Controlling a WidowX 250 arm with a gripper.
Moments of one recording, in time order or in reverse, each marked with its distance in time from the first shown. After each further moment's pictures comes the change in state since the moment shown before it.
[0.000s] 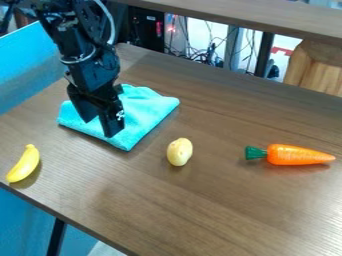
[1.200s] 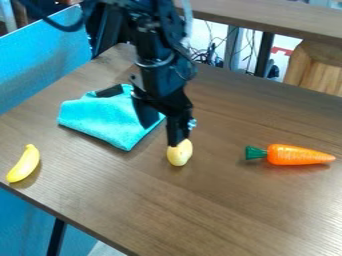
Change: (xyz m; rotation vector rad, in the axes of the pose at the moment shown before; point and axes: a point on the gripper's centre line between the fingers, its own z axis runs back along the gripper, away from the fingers) arm 0.039 -0.085 0.001 0.003 0.029 -0.052
